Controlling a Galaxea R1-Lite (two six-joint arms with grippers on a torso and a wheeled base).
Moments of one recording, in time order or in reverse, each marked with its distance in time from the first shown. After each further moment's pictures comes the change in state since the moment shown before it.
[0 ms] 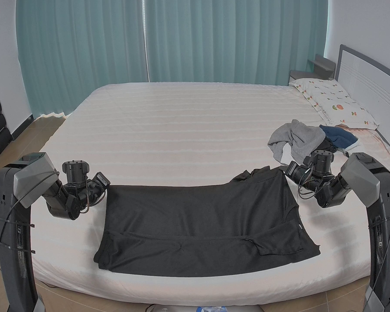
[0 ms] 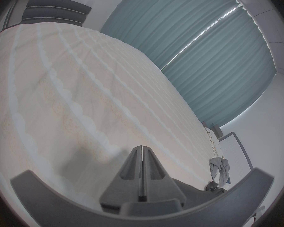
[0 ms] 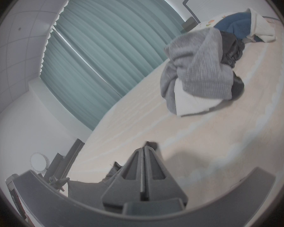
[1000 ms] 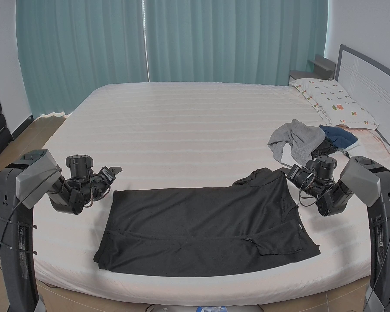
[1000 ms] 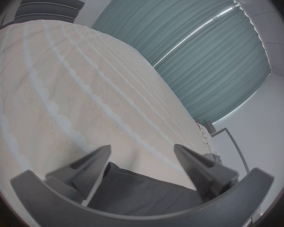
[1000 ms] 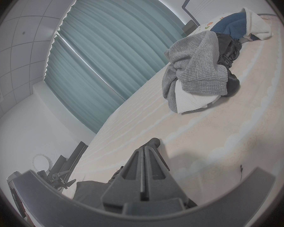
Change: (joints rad) left arm -0.022 0.008 -0.086 0.055 -0.066 0.001; right arm 0.007 -0.011 0.137 -0.196 0.003 0.039
